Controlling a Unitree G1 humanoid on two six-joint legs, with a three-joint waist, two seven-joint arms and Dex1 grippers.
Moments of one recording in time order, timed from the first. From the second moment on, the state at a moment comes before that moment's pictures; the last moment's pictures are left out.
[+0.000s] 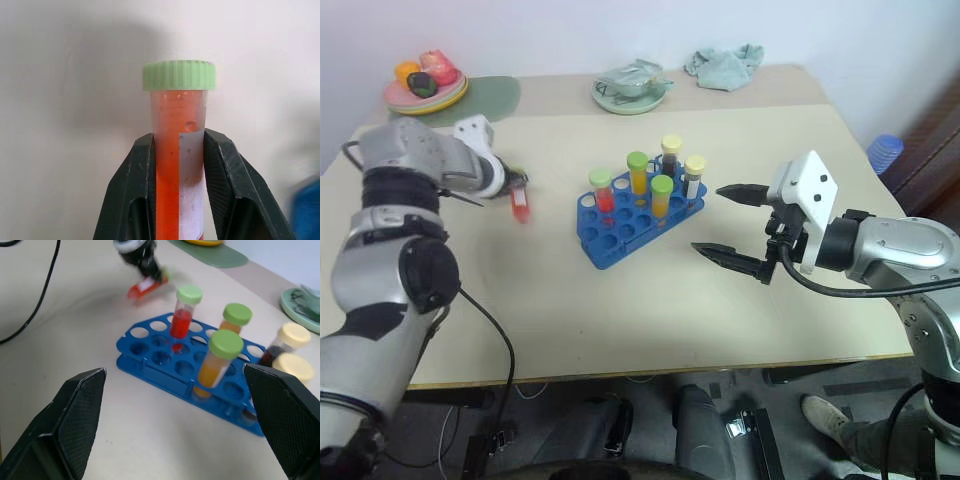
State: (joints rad) left arm -1.21 0.47 0.33 0.74 -0.26 1.17 -0.06; right arm -0.29 -0.94 -0.25 -0.54 0.73 0.71 0.85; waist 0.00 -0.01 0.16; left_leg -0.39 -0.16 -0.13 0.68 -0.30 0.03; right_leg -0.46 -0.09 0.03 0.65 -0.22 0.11
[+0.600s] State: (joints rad) left arm -0.16 0.50 0.54 -0.28 -0.81 0.87 -0.82; right arm -0.36 -0.91 -0.17 -0.46 0.70 0.67 0.87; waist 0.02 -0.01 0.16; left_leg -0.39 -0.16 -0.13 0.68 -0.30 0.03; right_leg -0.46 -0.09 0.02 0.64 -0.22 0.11
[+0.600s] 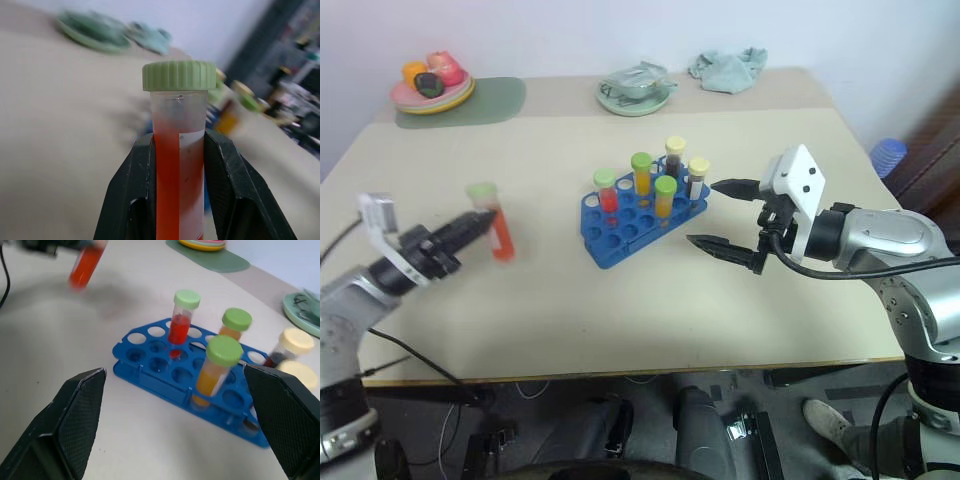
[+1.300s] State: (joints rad) left arm -0.45 0.20 -0.01 -0.12 -0.54 0.31 -0.87; right arm -0.24 -0.96 -0.37 -0.60 0.77 0.79 0.77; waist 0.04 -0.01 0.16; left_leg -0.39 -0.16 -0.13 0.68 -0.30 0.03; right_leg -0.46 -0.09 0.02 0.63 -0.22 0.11
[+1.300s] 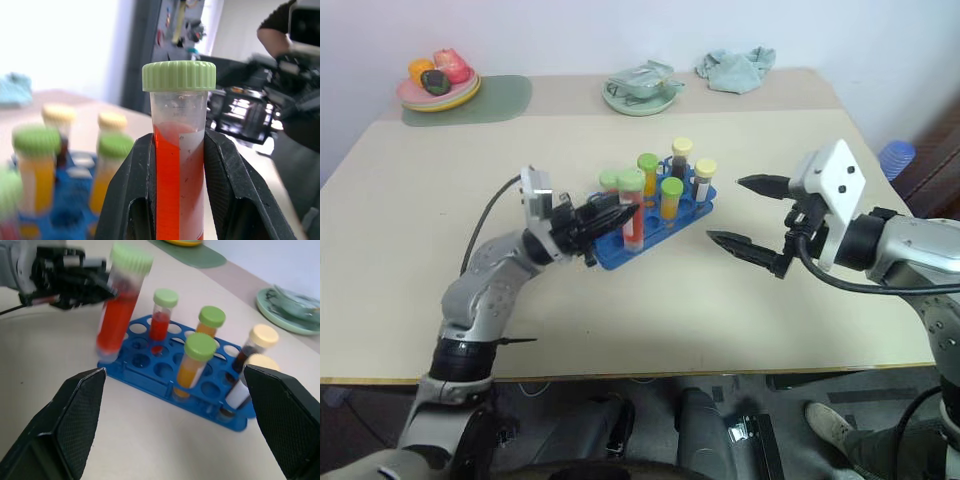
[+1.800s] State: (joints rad) left arm -0.51 0.11 -0.05 0.17 -0.31 -0.03 -0.76; right arm -0.10 -0.92 -0.44 -0.73 0.83 0.83 0.65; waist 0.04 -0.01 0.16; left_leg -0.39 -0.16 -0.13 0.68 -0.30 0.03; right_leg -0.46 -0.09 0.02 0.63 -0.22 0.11
